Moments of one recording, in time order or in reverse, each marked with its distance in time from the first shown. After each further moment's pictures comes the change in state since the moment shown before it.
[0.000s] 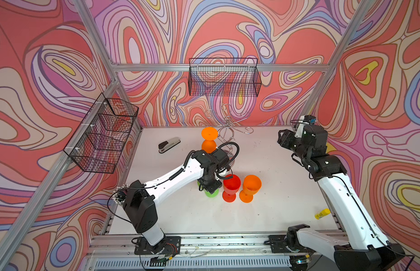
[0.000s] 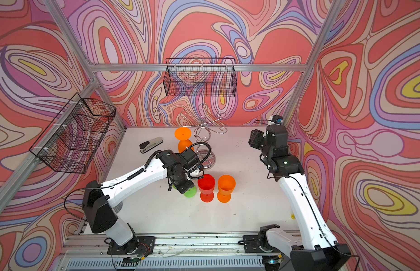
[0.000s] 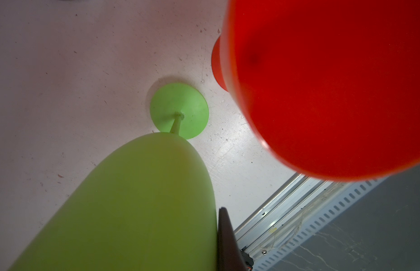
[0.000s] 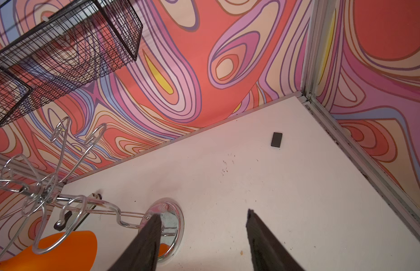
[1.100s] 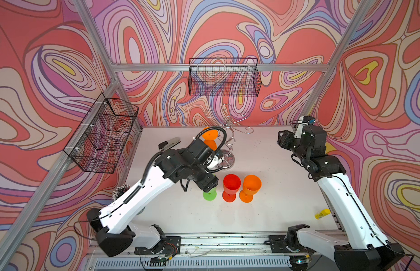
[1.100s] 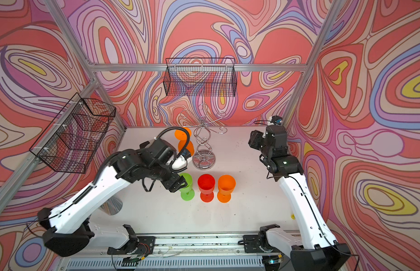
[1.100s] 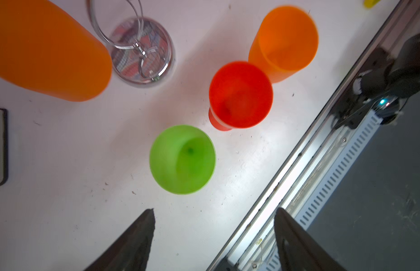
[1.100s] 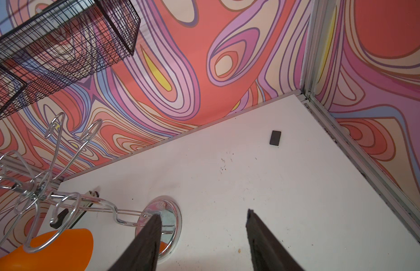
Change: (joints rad) left arm 0.005 -0.380 0.130 0.009 0.006 -0.049; right arm 0.000 0.000 -0.013 0.000 0.000 -0.007
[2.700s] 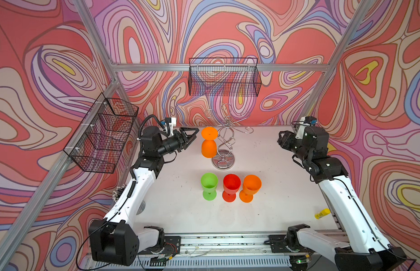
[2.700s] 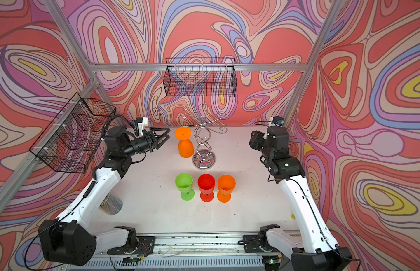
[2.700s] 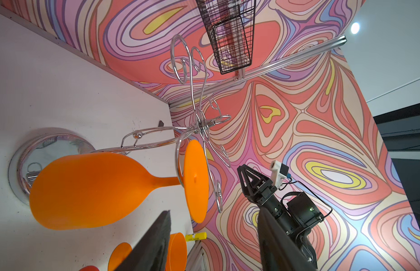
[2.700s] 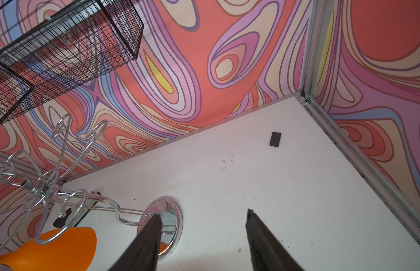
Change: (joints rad) left arm 0.702 -0.010 -0.542 1.370 0.777 -1.128; right arm 0.000 -0.023 -0.009 -0.001 -0.003 0.002
